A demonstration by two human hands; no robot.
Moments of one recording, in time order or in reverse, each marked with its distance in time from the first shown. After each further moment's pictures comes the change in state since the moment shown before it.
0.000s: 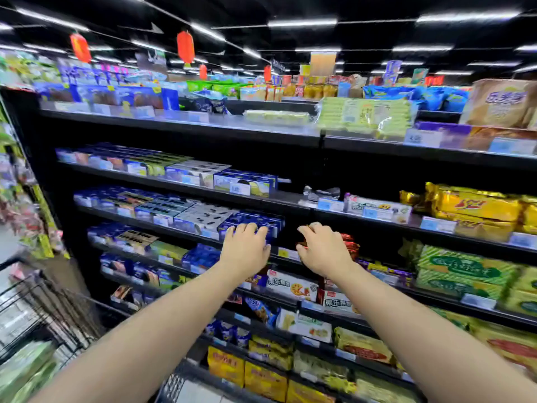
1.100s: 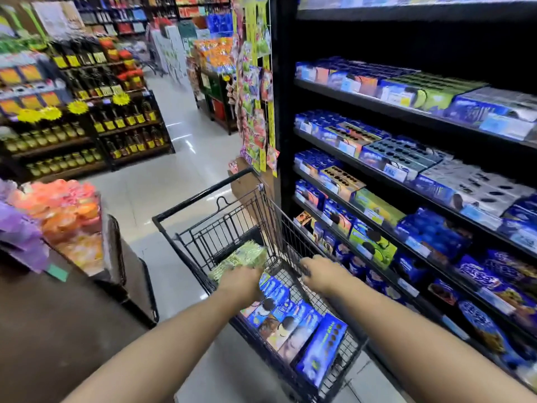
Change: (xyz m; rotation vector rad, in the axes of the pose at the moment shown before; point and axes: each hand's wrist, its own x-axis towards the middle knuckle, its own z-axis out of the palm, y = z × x) left_hand -0.308 -0.475 0.111 0.081 -0.645 -0.650; right_hand 0.085 -0.551 0.254 0.157 -0.727 -0.652
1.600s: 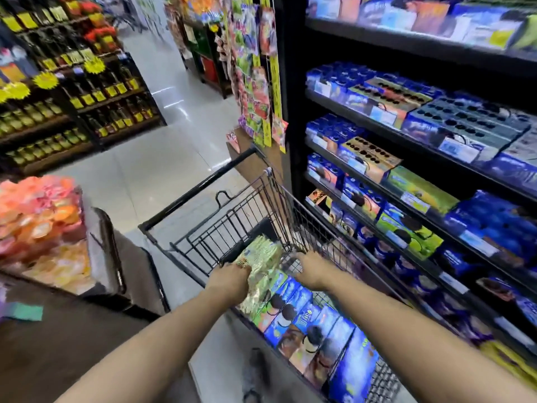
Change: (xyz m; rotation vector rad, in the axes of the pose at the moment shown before) left_hand 0.136 -0.106 0.047 0.099 -0.165 0.020; right_hand 0.179 -0.029 0.038 0.254 -0.133 0.028
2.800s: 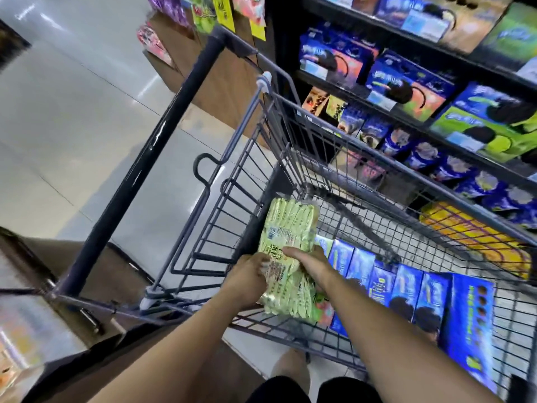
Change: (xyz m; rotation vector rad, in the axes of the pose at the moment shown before) left_hand 0.201 -0.118 0.177 -0.640 -0.393 0.084; right_hand 0.236 -0.044 0.211 1.403 0.027 0.735
